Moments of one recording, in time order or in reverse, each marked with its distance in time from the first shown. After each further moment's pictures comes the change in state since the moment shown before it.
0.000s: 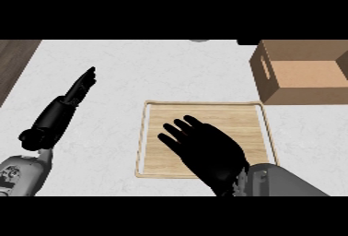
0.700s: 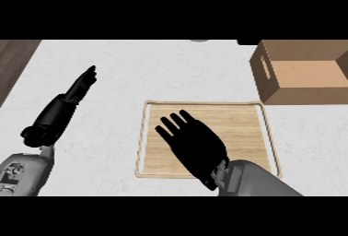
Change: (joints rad) left arm -0.012 -0.061 0.071 0.029 -0.067 -0.072 -0.012; right arm 0.038 0.125 -0.002 0.158 0.284 -0.028 -0.095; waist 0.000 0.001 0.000
